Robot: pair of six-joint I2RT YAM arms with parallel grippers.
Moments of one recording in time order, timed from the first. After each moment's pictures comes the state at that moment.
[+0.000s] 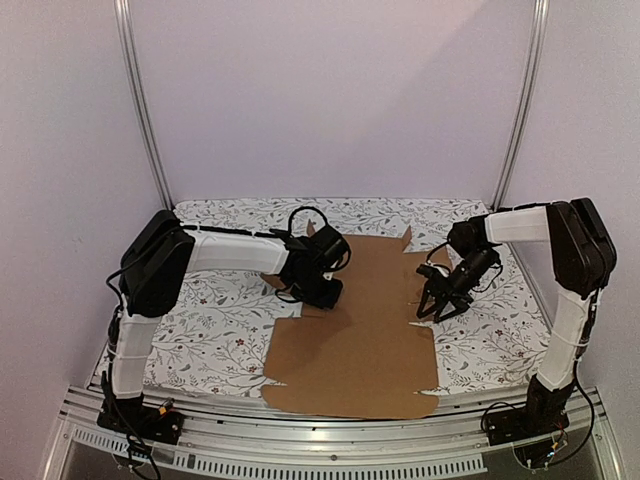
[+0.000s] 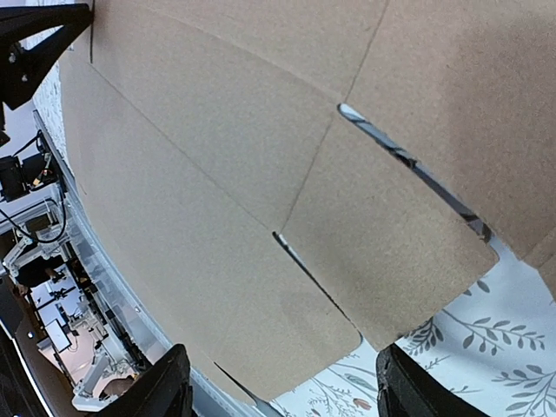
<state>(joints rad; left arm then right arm) -0.89 2.22 1.62 -0.56 -0.09 -0.44 0.28 1.95 1.24 -1.00 -0.67 -0.09</state>
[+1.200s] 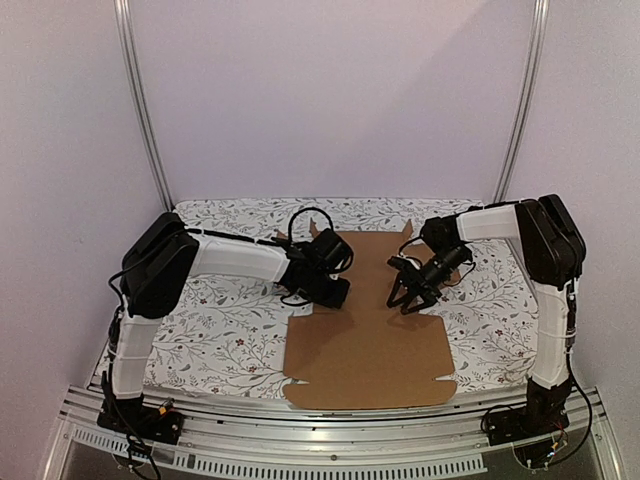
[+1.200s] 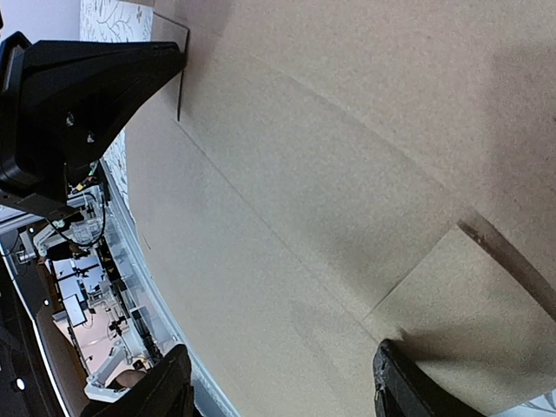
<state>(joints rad) -0.90 2.23 1.56 -0.38 -0.10 -0.44 0.38 2.13 1.43 -0.92 -0.81 -0.05</state>
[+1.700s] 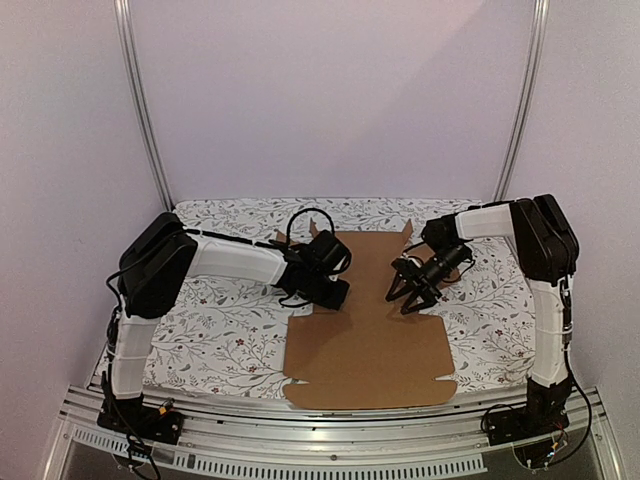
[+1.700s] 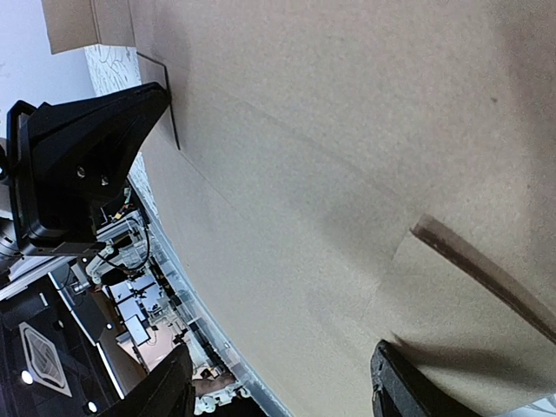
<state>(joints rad) -0.90 2.21 1.51 -0.33 -0.09 -0.40 0.34 2.20 1.49 -0.97 -0.88 0.09</state>
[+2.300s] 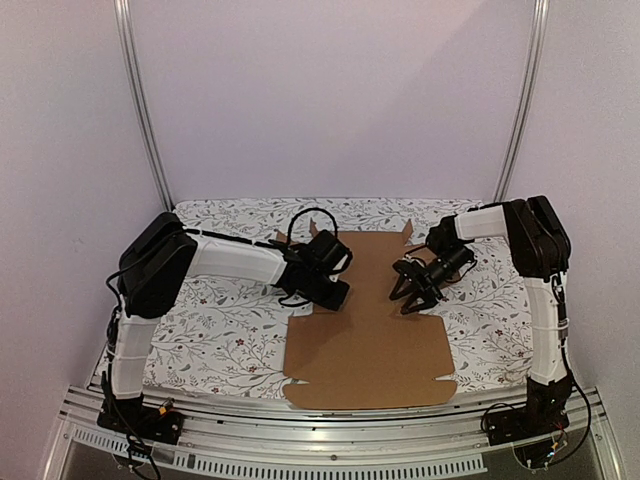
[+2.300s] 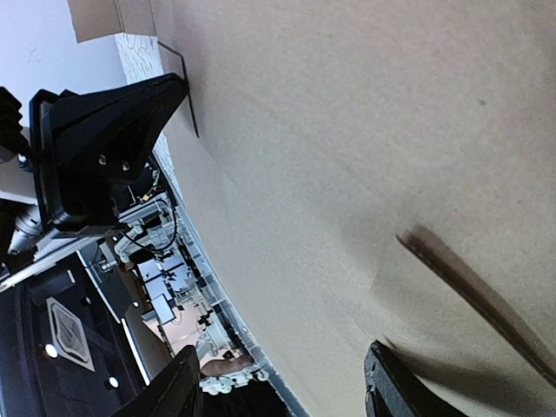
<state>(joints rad) -0.90 2.21 1.51 -0.33 -0.08 -0.34 0.31 2.29 1.56 -1.11 -0.99 -0.03</state>
